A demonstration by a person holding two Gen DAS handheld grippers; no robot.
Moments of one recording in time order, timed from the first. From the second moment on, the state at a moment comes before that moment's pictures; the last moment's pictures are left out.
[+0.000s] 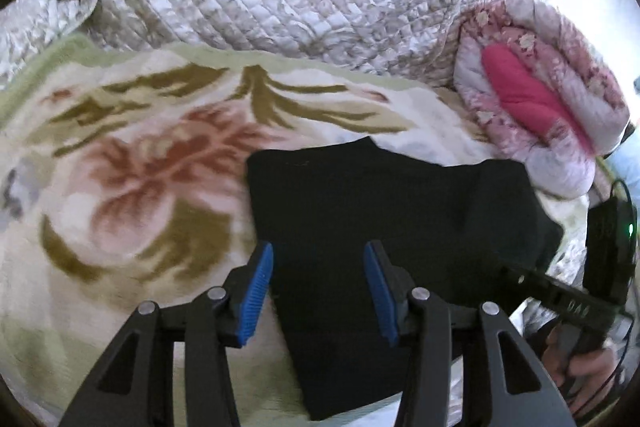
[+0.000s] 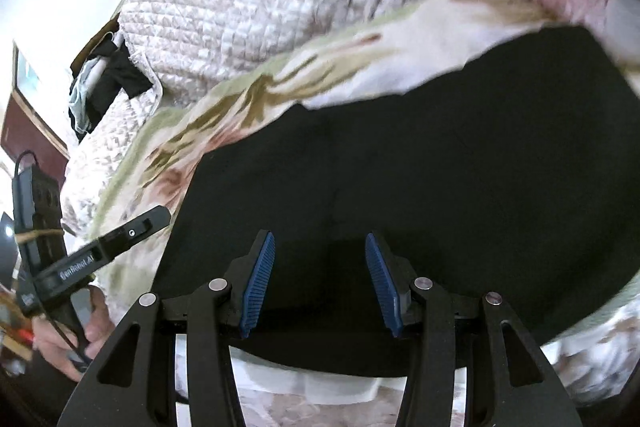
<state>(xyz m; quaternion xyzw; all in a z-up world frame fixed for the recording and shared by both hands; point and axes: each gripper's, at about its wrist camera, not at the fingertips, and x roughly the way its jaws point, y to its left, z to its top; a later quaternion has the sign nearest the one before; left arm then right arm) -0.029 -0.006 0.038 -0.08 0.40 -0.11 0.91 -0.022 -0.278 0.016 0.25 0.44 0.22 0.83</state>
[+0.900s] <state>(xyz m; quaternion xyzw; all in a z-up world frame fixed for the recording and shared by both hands) -0.034 0.000 0.017 -0.10 0.41 -0.12 0.90 0.010 -0.277 -0.004 0.30 0.47 0.23 0.80</state>
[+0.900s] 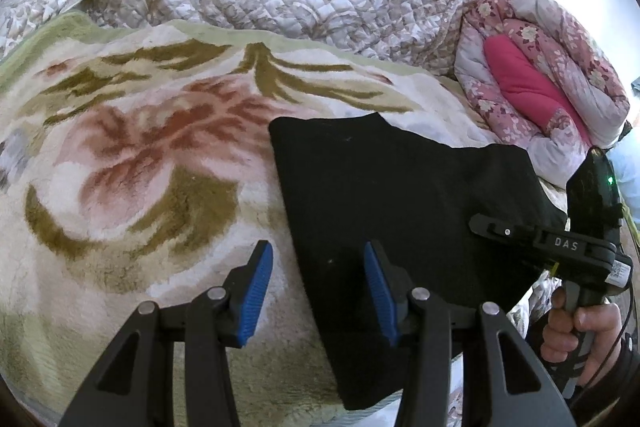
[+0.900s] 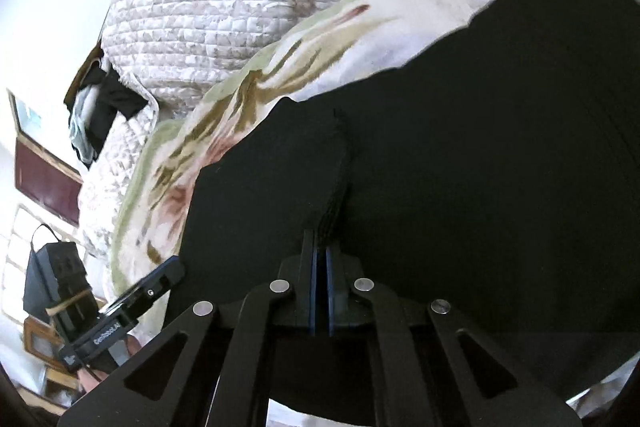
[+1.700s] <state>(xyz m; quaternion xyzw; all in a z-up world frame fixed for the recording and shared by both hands) 0.053 -0.030 0.016 -0.07 0.44 -0.13 0.89 0.008 -0.262 0.016 0.19 0.43 0.19 0.86</state>
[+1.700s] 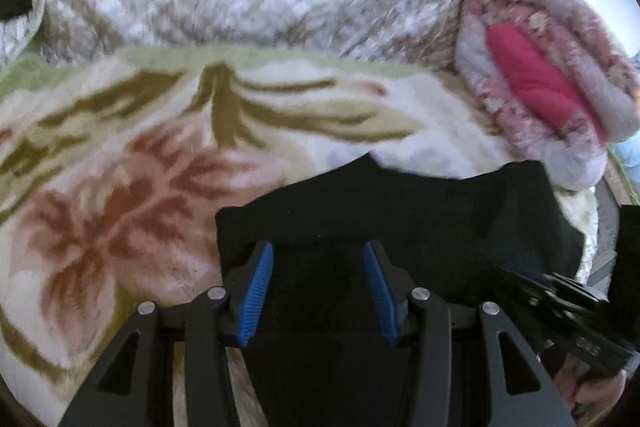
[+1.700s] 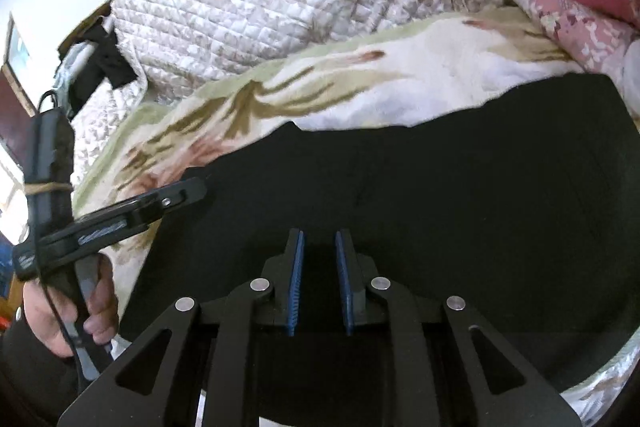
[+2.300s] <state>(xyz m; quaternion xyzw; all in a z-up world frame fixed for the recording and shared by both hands) -0.025 -0.042 0.024 -0.06 0.41 -0.12 0.90 -0.001 -0.254 0.026 0.13 0.42 0.19 0.88</state>
